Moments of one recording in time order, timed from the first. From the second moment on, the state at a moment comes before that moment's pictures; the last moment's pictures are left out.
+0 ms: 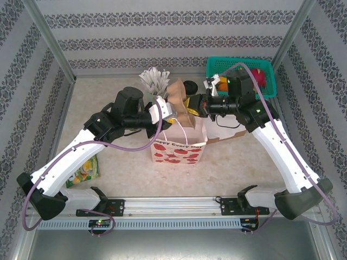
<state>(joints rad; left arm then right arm) -0.68 1.26 1.39 -0.66 0.42 0.42 0.43 1.26 1.47 -0.72 -0.79 1.03</state>
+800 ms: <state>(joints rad) -0.69 1.26 1.37 -0.60 0.37 0.42 0.37 1.11 1.26 -0.60 -0.91 1.12</state>
